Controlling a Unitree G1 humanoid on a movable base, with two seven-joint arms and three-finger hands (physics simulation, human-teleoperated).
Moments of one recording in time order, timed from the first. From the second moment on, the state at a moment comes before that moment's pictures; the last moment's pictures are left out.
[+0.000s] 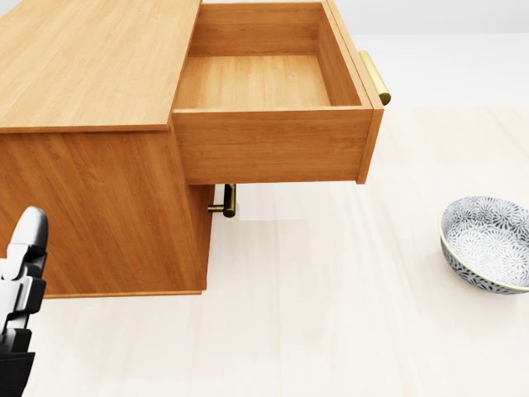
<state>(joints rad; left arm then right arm) 0.46 -0.07 0.10 -0.94 -0.12 0.09 -0.29 0.20 -0.43 -0.75 0.00 -0.75 0.09 0.70</state>
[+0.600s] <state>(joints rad) 0.46 -0.06 0.10 -0.94 -0.12 0.09 -0.28 0.23 -0.35 -0.76 -0.12 -0.77 0.09 0.70</state>
